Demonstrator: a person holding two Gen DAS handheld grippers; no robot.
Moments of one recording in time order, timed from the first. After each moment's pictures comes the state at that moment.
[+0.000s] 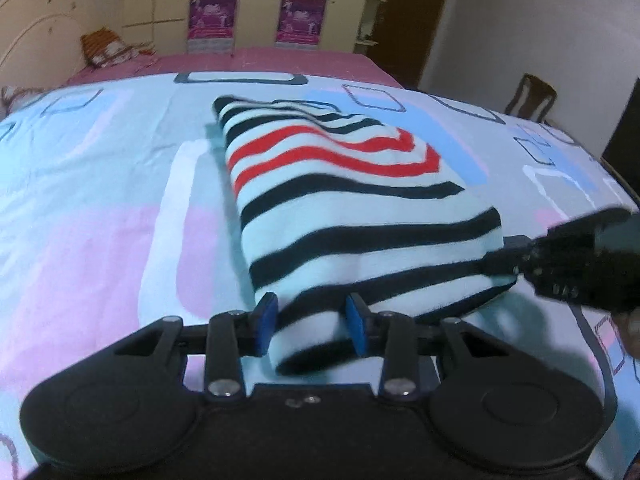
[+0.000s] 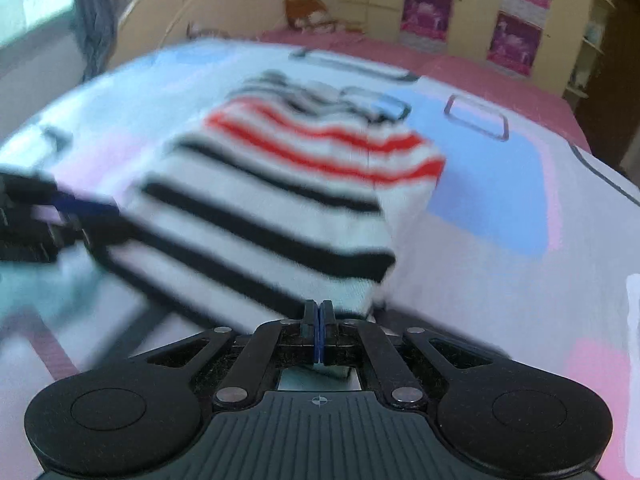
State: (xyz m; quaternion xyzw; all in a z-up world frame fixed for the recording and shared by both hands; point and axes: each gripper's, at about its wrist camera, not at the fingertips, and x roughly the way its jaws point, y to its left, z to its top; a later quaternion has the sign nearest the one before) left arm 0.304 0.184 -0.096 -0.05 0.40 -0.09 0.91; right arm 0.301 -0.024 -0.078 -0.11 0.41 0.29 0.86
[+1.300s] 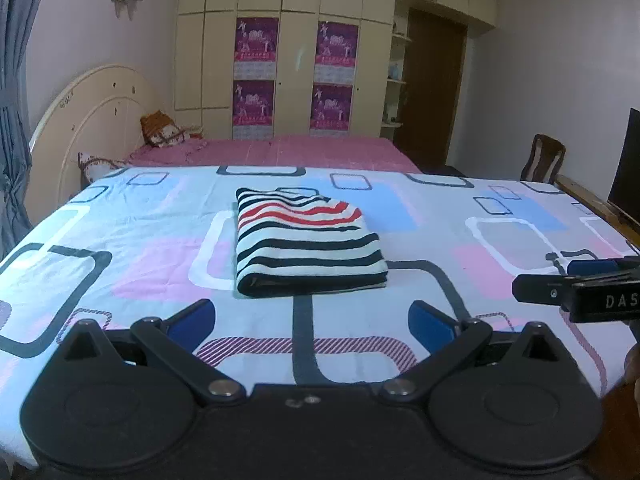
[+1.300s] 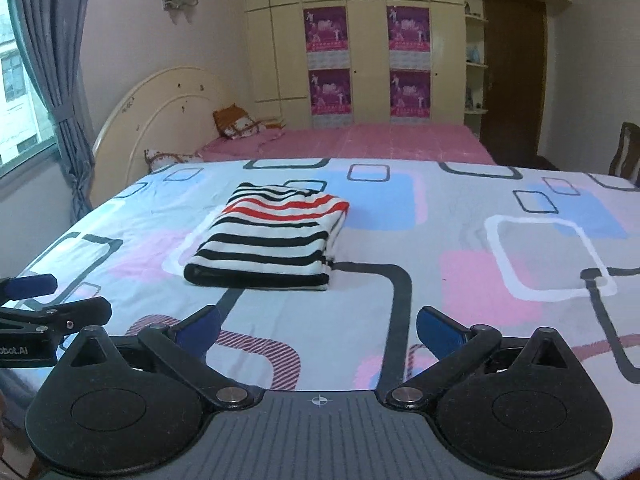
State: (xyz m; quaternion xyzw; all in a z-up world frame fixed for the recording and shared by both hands) left arm 0.080 0.088 0.018 -0.03 0.27 -0.01 0.96; right arm 0.049 -0.135 0.058 0.03 0.30 0.19 0.93
